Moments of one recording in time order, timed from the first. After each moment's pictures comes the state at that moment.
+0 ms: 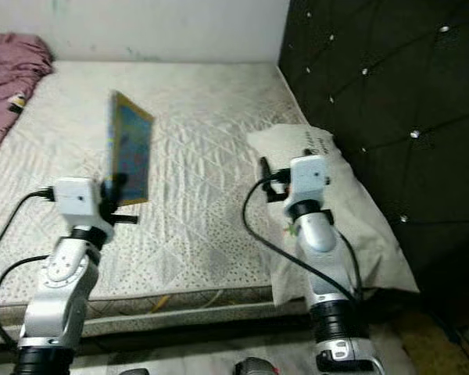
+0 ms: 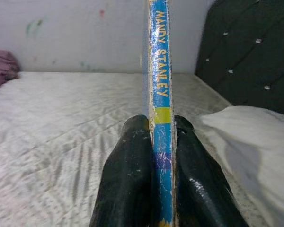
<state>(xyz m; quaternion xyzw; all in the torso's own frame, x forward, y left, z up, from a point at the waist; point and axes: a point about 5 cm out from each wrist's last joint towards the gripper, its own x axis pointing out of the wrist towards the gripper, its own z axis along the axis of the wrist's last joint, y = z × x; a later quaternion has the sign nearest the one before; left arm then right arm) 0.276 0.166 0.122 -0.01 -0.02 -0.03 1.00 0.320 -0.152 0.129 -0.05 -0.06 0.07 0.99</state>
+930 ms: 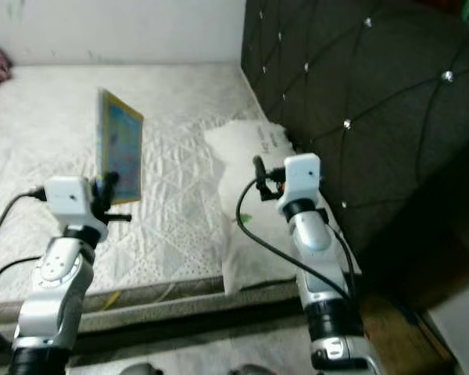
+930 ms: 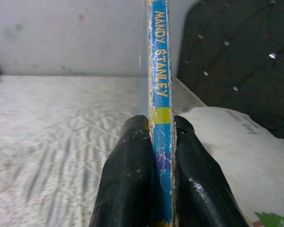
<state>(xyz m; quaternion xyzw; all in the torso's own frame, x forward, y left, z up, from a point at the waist) 0.276 0.168 0.125 -0.02 -0.03 -0.01 1.00 0.322 -0.150 0.133 -0.05 -0.07 0.08 0.99</state>
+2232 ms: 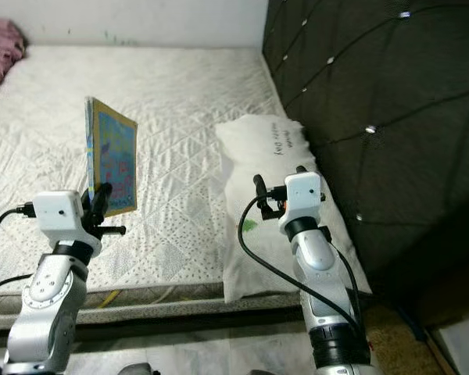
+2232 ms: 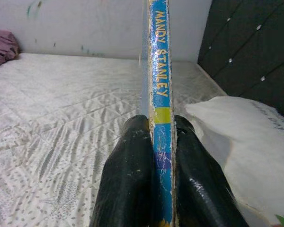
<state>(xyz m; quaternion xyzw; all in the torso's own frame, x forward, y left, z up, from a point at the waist) 0.252 0.175 0.122 -0.02 -0.02 -0.01 1.00 0.300 -0.147 0.119 -0.04 -0.04 0.09 0.99</state>
